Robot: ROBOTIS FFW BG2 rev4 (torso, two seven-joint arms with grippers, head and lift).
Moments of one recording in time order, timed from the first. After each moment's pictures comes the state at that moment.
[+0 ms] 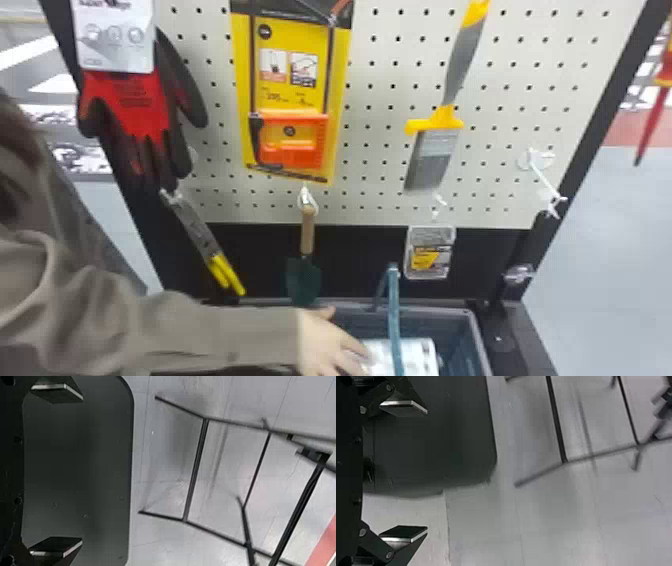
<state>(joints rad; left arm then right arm) 0.54 0.16 -0.12 -1.17 0.32 0.11 -0.31 0.62 0.00 -0.37 -1.65 0.09 0.76 0.55</state>
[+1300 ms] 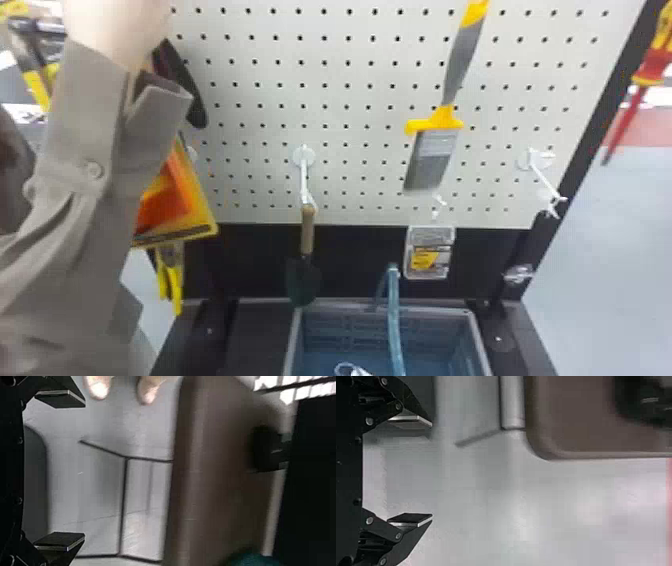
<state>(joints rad) 0.79 0.01 0.12 -1.75 0.08 0.10 -0.20 0.79 0.00 -0.46 -2.01 0.07 0.60 0.42</state>
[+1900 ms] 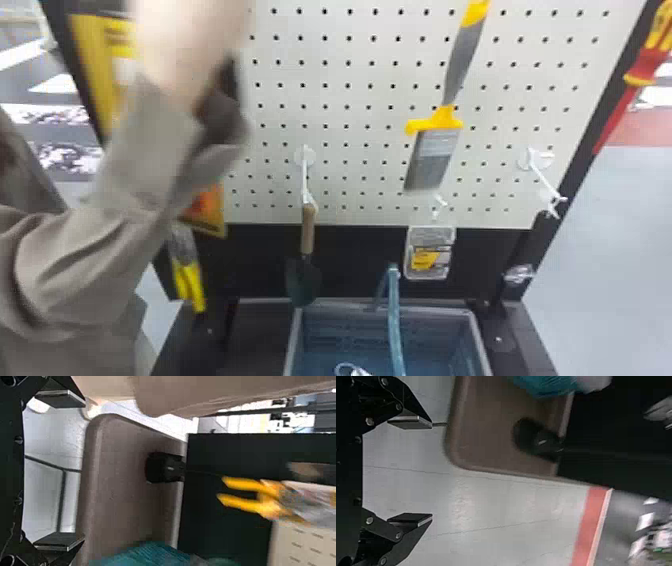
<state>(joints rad) 1.07 0.00 0.18 -2.22 0.19 0.07 -0.16 0.96 0.00 -0.45 -2.39 0.12 0.50 0.47</state>
